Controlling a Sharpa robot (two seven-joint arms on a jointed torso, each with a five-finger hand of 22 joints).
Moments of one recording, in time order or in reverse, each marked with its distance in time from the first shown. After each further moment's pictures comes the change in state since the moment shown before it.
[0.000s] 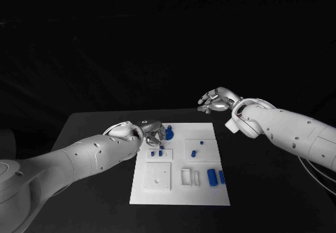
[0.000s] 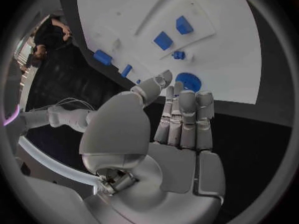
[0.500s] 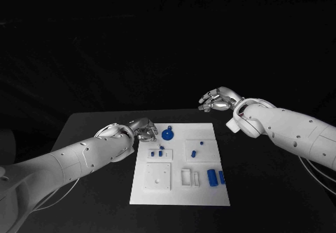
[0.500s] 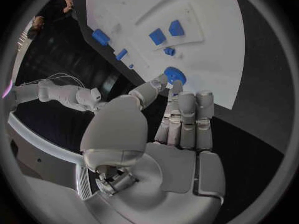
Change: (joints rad) left arm -0.022 -0.058 0.031 0.009 0.236 -0.028 -0.017; left_hand -0.087 0.039 -0.003 0.003 -0.027 -0.031 0.015 -0.012 -0.003 0.053 -0.010 0.016 -0.028 0.049 -0.014 0.000 -0.002 -0.001 0.041 -0.013 0.011 -0.001; right arm 0.000 -0.008 0.000 -0.012 0.045 0.016 0.020; right_hand 0.000 0.000 0.000 0.000 0.000 -0.031 0.018 0.020 0.008 -0.030 0.031 -0.128 -0.238 -0.072 0.054 -0.054 -0.236 -0.005 -0.094 0.048 -0.085 -0.058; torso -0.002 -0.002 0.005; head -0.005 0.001
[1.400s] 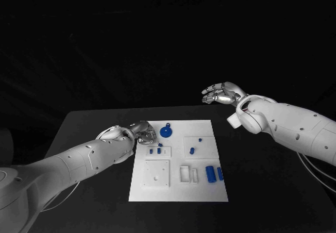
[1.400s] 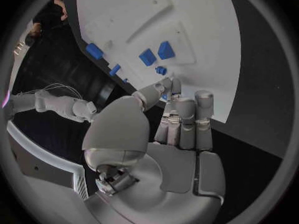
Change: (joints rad) left arm -0.038 0.047 -0.003 -0.082 -0.052 0.022 -0.018; left_hand -0.005 0.059 0.062 0.017 0.008 0.005 0.006 -0.020 -0.001 0.044 -0.022 0.023 -0.012 0.066 -0.015 0.038 0.020 0.000 0.059 -0.016 0.036 0.000; right arm 0.000 -0.010 0.000 -0.031 0.165 0.014 0.038; right_hand -0.013 0.000 0.047 0.009 0.116 -0.143 -0.012 -0.052 -0.006 -0.231 0.117 -0.157 -0.104 -0.209 0.108 -0.163 -0.151 -0.050 -0.218 0.035 -0.125 -0.107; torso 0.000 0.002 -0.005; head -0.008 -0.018
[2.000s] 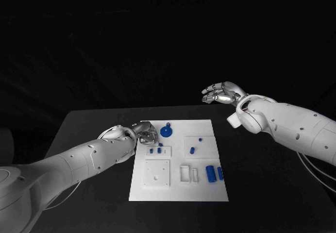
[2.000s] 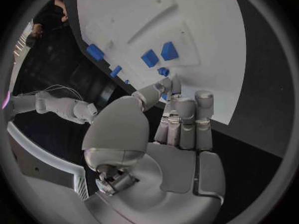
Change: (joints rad) left arm 0.000 0.014 -0.003 -0.006 -0.013 0.010 -0.004; left_hand 0.002 0.025 0.008 0.008 0.007 0.004 -0.003 0.000 0.002 0.006 -0.006 0.011 -0.002 0.008 -0.008 0.006 0.002 0.000 0.000 0.000 0.000 0.000; right arm 0.000 0.003 0.000 0.000 0.000 -0.001 0.000; right_hand 0.000 0.000 0.000 0.000 0.000 0.000 0.000 0.000 0.001 0.000 0.000 0.000 0.000 0.004 0.003 0.000 0.001 0.000 0.000 0.000 0.004 -0.001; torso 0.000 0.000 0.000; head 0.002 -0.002
